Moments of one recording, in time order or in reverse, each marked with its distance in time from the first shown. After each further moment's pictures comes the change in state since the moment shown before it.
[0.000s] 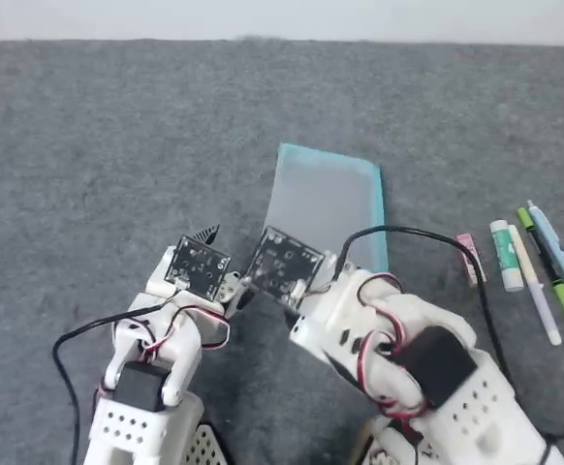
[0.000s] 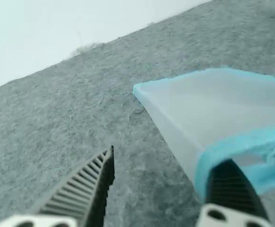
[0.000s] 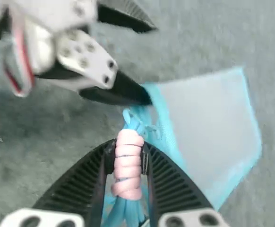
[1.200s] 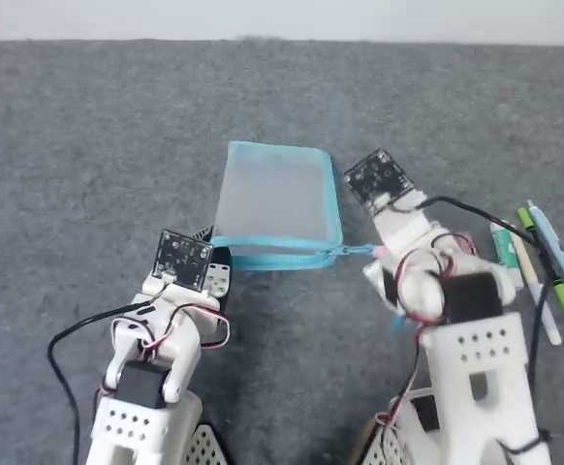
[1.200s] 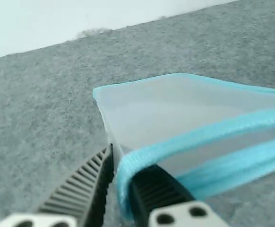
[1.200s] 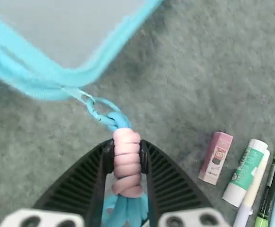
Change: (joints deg) left arm -2.5 0.1 1.8 -1.4 7.2; right arm 35.3 11.5 0.7 0.7 2.4
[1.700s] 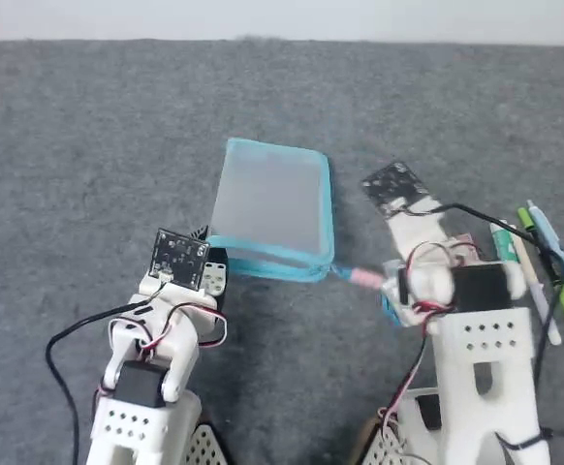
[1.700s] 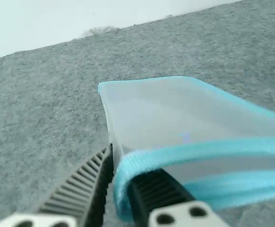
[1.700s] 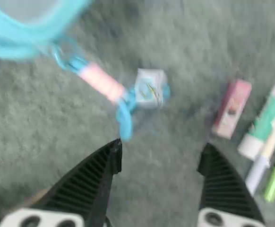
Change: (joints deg) left arm -0.9 0.0 0.0 0.1 0.0; right arm 6.7 0.8 -1.2 12.2 3.0
